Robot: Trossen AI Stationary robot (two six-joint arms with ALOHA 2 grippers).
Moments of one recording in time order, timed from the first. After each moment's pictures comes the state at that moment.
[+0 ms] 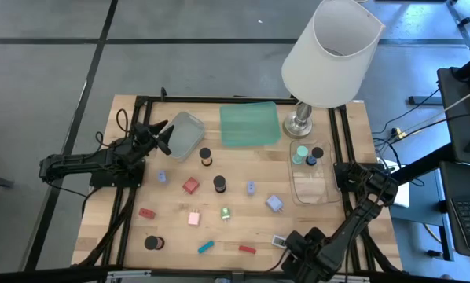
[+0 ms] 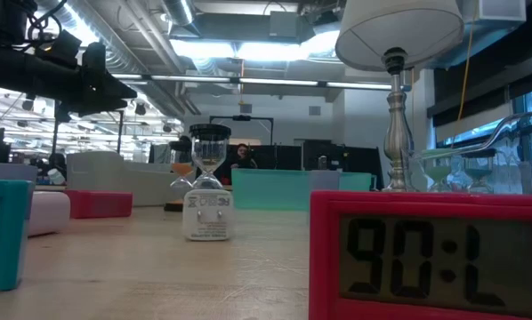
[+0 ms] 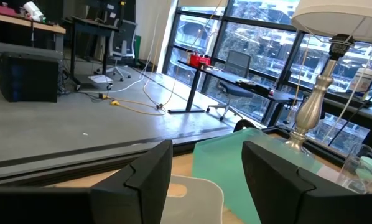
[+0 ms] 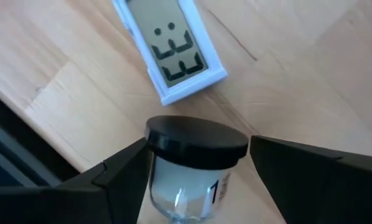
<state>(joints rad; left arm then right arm) 0.14 0.05 0.01 0.07 -0.74 -0.28 0.98 2.04 1.39 -0.90 0.19 1.75</state>
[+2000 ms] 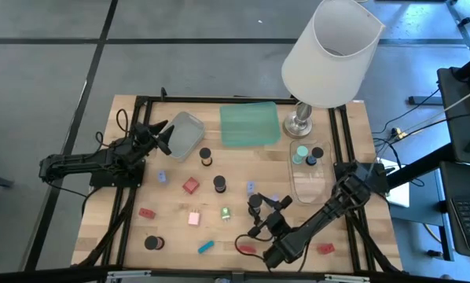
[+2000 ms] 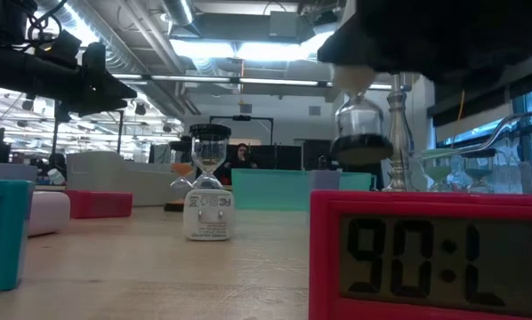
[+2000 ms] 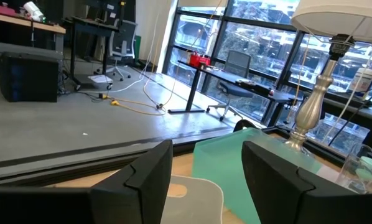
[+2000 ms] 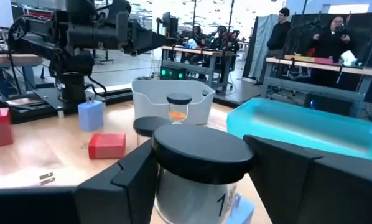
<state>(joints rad) 0.14 0.05 0.01 0.07 -0.74 -0.28 0.75 2.24 1.51 -1.12 1.57 1.81</state>
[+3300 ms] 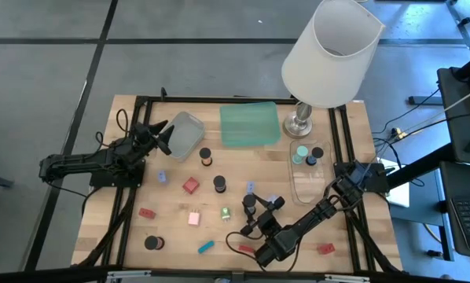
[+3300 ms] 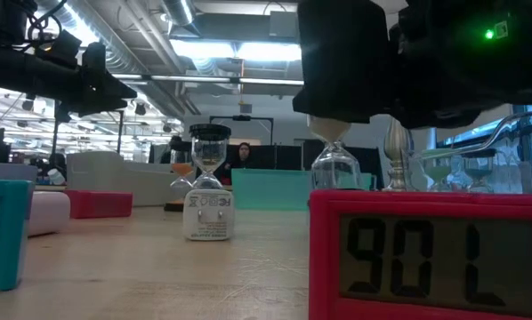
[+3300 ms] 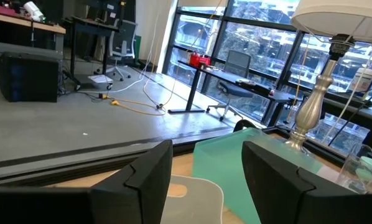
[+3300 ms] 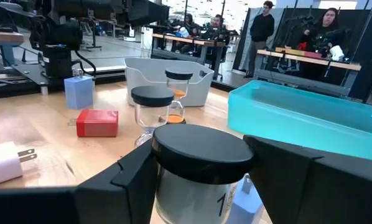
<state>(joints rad) 0.14 0.05 0.01 0.07 -0.74 -0.28 0.71 2.31 1.51 -0.86 1.53 1.58</state>
